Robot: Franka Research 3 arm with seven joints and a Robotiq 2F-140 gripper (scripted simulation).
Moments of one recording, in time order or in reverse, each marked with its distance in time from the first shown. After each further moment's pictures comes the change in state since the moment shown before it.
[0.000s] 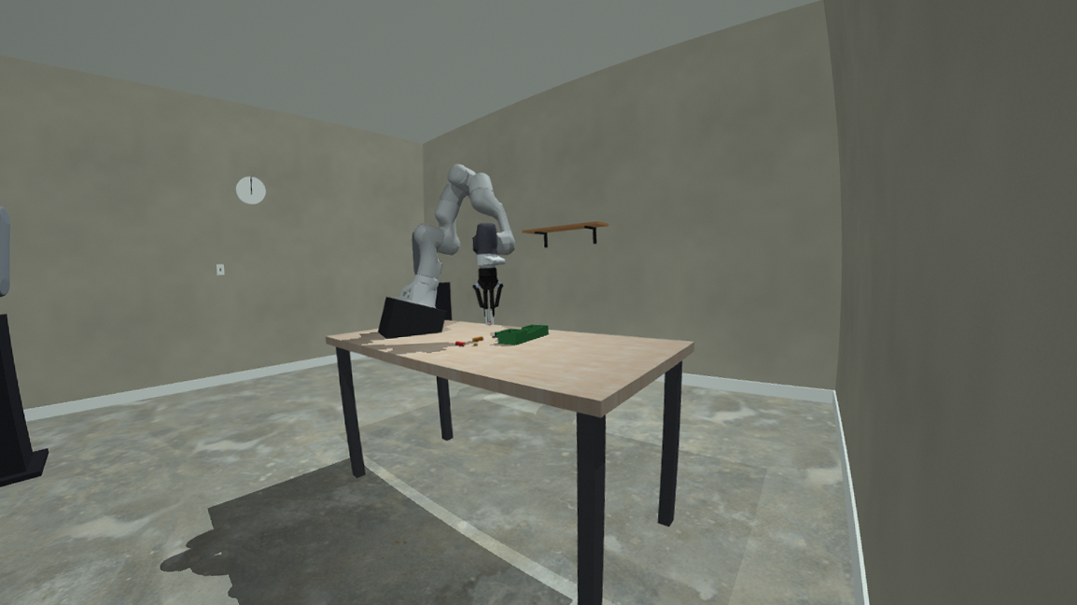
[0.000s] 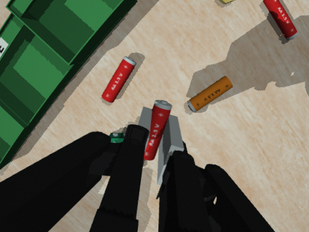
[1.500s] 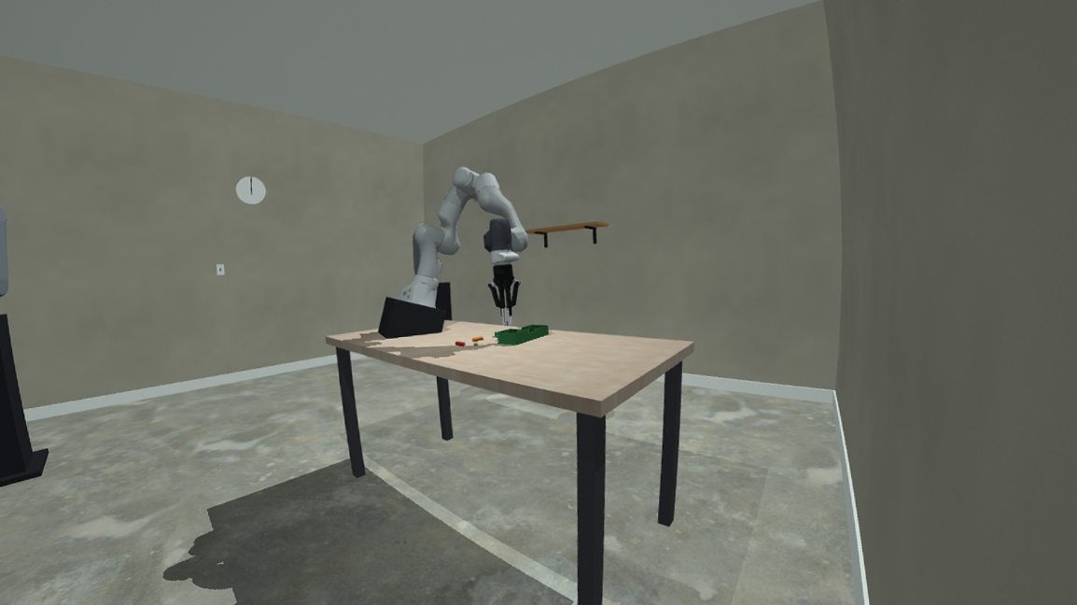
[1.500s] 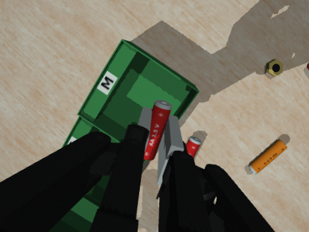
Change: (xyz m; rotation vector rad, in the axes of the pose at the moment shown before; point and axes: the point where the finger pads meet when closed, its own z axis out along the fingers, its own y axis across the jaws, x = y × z) arm 0.069 -0.084 -0.007 0.046 0.015 0.165
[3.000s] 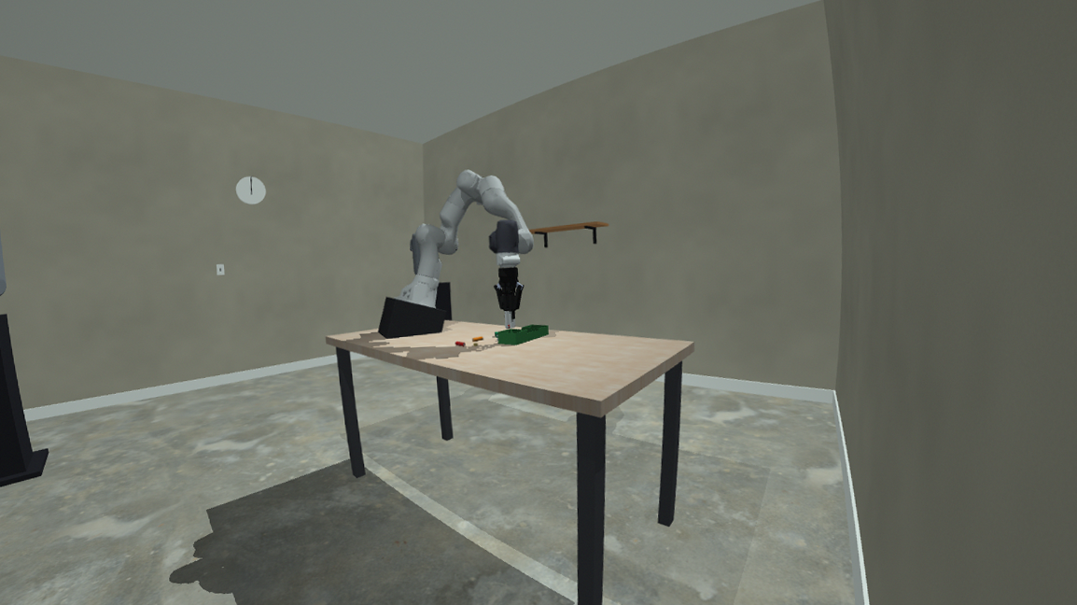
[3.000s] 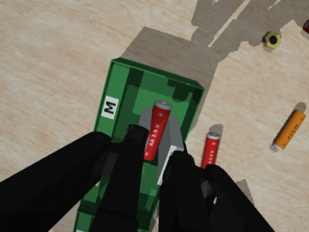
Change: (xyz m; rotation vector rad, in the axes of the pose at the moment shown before) arm 0.006 -0.014 0.011 -0.055 -0.007 0.288
